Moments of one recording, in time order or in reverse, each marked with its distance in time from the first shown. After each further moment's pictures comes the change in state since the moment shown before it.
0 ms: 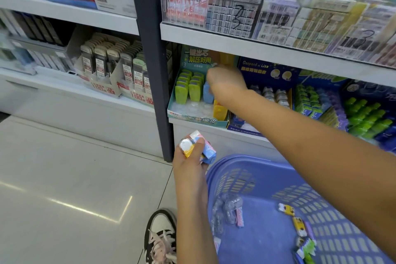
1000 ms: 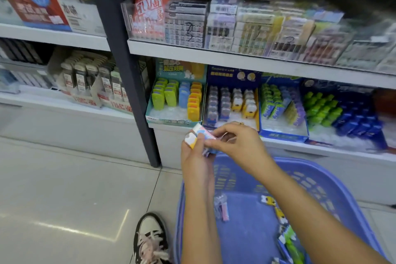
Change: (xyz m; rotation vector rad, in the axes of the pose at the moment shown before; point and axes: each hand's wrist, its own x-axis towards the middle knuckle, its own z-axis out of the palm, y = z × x) left_hand -0.036 -0.024 0.050 -0.143 -0.203 0.012; right_hand -0.177 0.026 0.007 0.984 0.088 0.251
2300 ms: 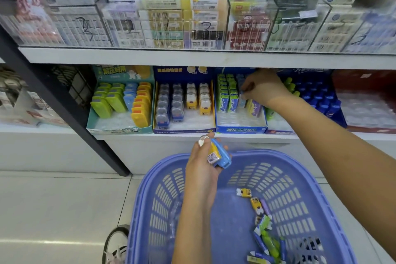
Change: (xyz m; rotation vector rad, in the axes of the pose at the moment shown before) left_hand -0.011 -0.087 0.046 0.205 -0.115 -0.300; right_hand 0.103 0.110 -0.172 -0.655 0.049 0.174
